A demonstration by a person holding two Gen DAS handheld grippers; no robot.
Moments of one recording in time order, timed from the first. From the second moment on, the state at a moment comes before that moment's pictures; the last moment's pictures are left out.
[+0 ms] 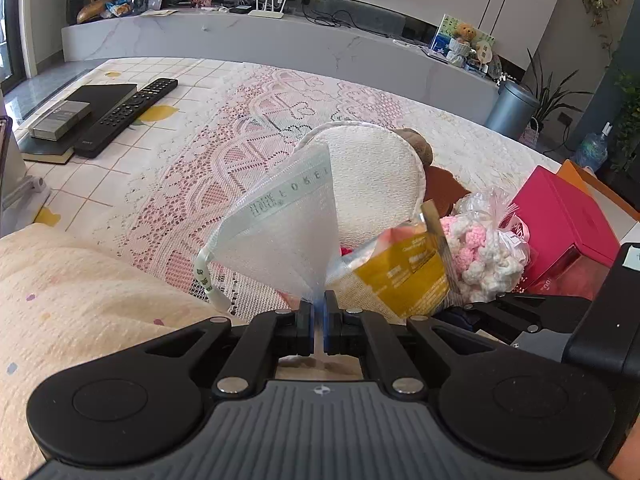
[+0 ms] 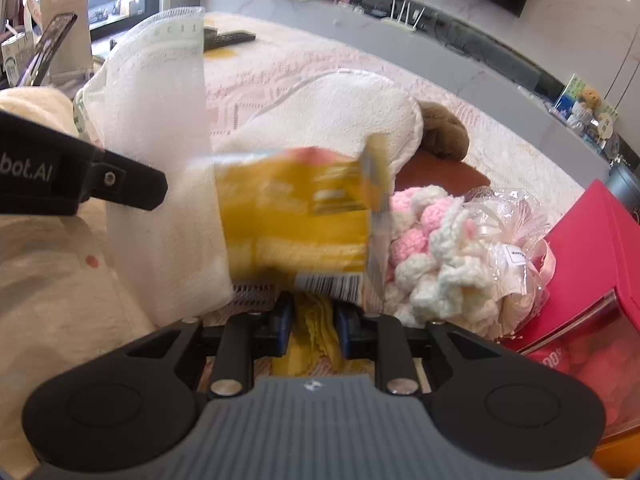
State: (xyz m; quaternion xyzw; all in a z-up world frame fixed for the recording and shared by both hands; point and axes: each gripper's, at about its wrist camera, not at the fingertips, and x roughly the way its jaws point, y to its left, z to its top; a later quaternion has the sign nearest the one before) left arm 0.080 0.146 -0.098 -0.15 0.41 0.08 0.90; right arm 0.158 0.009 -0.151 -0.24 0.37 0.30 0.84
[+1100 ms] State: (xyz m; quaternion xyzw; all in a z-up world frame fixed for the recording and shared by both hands) left arm 0.033 0.085 -0.013 -0.13 0.28 0.01 0.95; right arm 0.071 -0.124 0.002 -0.03 0.26 0.23 0.94
